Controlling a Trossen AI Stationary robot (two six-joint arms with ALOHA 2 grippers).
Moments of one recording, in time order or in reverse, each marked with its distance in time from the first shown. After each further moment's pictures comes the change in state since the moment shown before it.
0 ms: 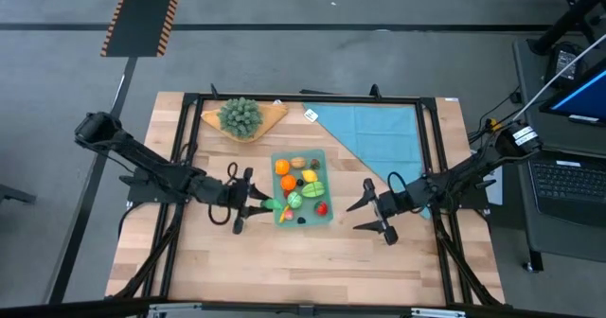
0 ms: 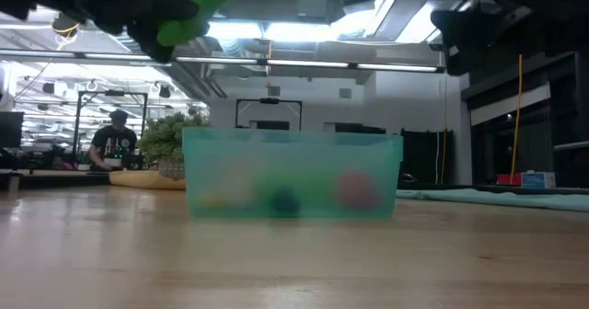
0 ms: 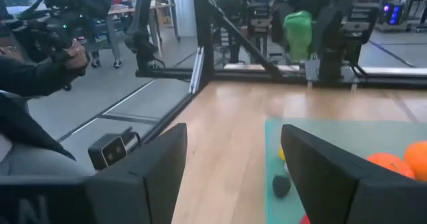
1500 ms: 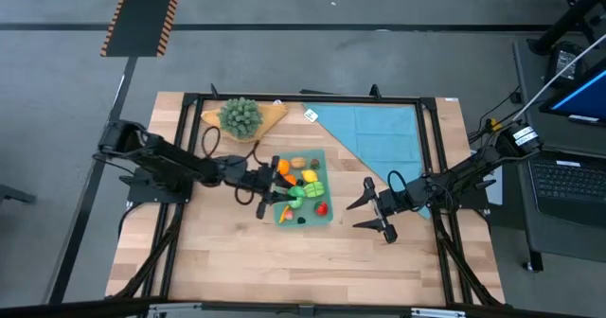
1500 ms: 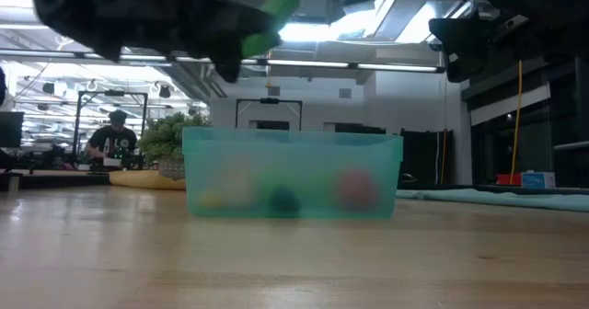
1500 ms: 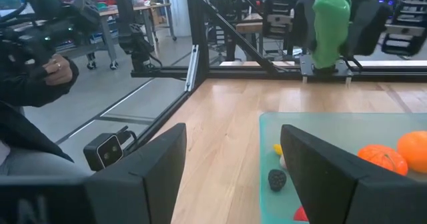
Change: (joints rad) left arm 0.312 0.333 0.081 0.416 0.414 0.046; right arm -0.016 0.000 -0.013 0.006 0.002 0.024
